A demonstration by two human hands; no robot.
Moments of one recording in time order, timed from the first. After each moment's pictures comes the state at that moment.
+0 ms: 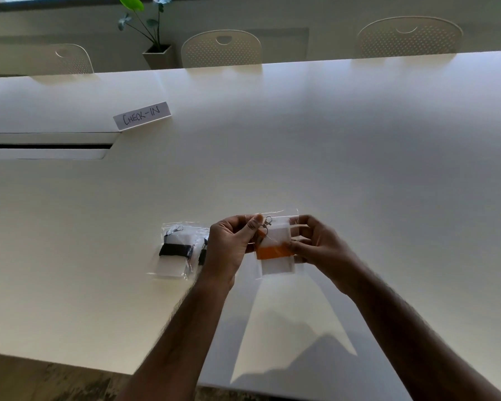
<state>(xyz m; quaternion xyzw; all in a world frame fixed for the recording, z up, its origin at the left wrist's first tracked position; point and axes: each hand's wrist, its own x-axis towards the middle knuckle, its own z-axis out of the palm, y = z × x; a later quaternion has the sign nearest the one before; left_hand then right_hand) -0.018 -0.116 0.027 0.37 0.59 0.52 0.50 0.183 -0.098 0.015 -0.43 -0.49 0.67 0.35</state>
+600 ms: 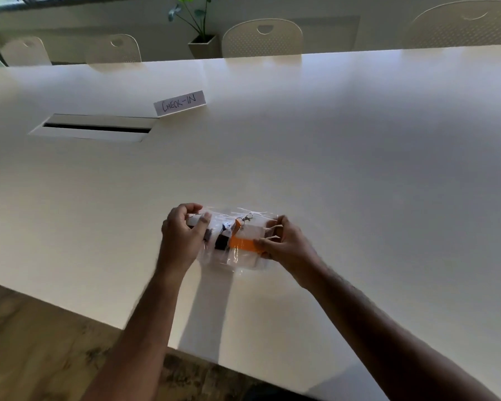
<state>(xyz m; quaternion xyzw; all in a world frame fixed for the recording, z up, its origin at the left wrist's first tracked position) -0.131 -0.139 0.003 0.43 0.78 0.41 0.18 0.102 -0.094 -0.019 -0.44 -0.48 0.69 0.31</state>
